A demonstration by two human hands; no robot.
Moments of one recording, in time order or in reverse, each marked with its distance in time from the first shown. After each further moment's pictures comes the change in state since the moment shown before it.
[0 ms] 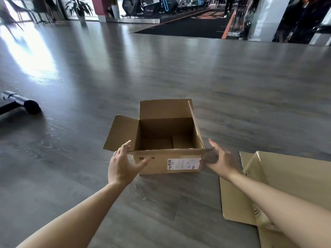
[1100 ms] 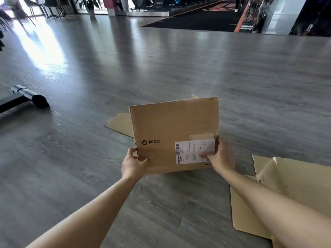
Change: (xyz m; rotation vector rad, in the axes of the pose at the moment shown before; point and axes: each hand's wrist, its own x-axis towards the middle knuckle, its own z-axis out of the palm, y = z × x) left_hand 0.025 0.002 0.034 -0.326 -0.138 -0.469; right_hand 0.062 -0.005 0.052 0.085 0.152 0.185
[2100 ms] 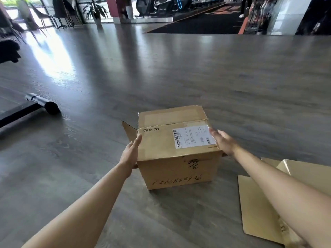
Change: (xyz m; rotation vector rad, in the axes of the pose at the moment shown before) left_hand 0.027 0.028 -0.055 -0.308 -0.206 -0.205; right_hand 0.034 -0.052 -0.038 0.359 -0.425 0.172
